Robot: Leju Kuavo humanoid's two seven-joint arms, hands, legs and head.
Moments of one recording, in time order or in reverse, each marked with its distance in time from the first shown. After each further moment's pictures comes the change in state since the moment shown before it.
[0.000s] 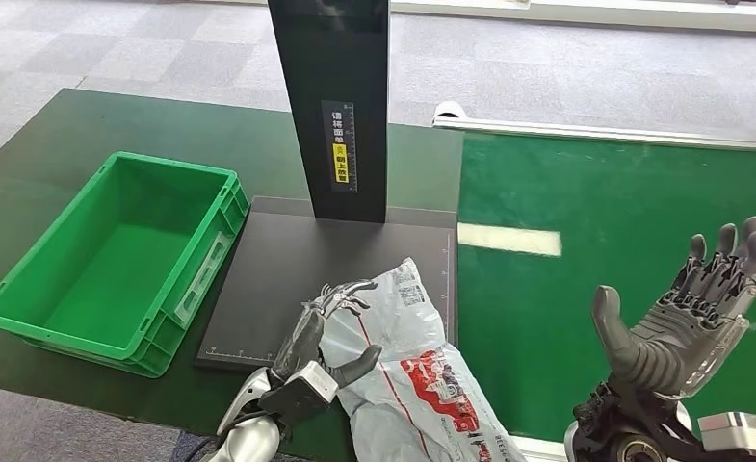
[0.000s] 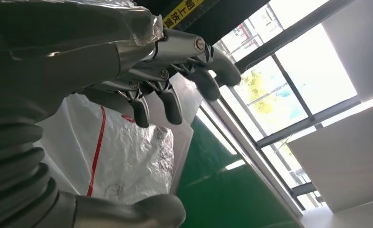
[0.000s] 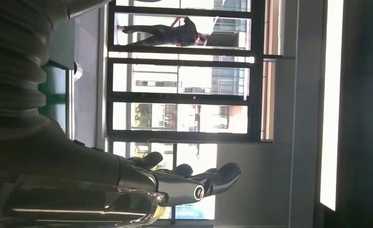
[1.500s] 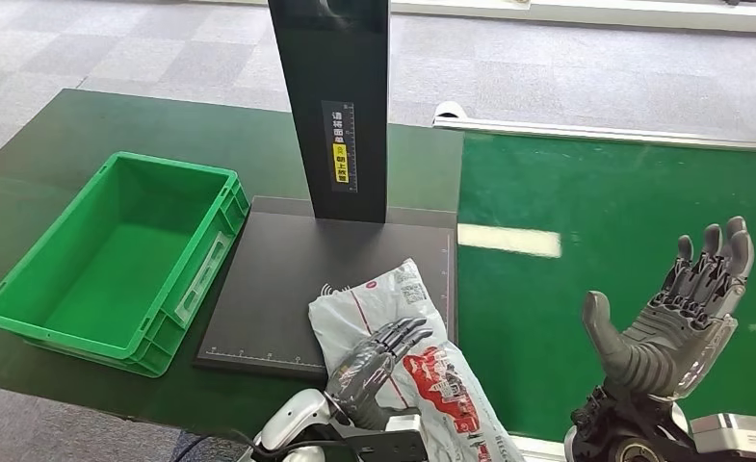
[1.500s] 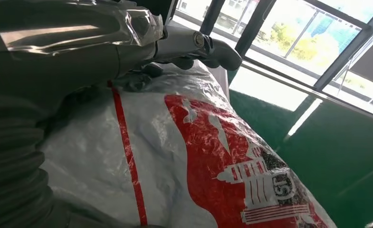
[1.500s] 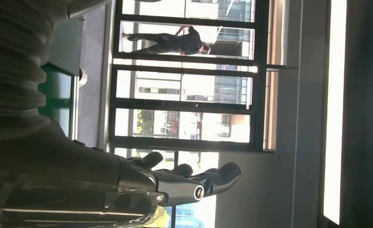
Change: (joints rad) left arm -0.090 -0.030 -0.177 0.305 -0.405 0.109 0.175; right arm 0.015 -0.003 0.002 0.003 0.014 0.034 0.001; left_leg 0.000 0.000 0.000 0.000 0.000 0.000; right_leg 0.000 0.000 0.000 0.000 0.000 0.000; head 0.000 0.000
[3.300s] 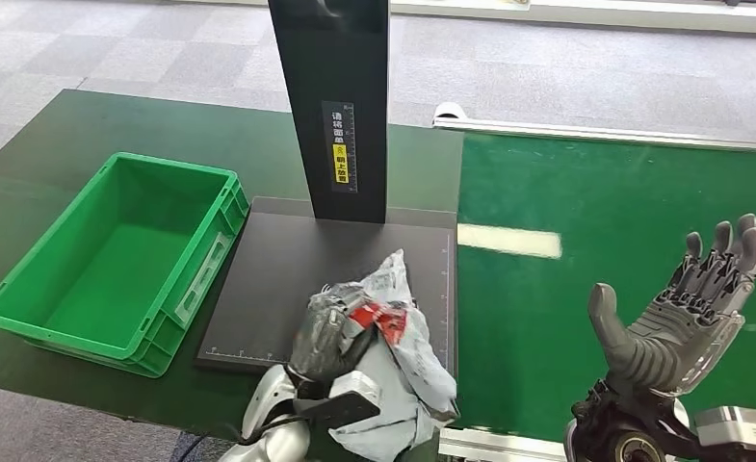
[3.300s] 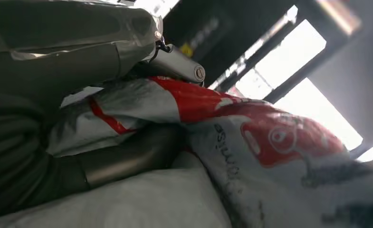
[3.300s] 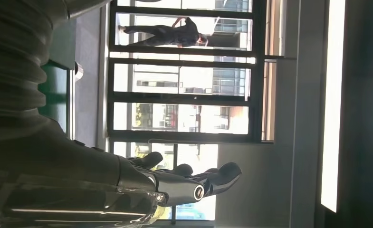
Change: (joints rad) left arm 0.016 0.012 0.104 -0.200 0.251 0.265 -0.172; right arm -0.023 0.021 -0.016 0.008 0.002 -0.019 0.000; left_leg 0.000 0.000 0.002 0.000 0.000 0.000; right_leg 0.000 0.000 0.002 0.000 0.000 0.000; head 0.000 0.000
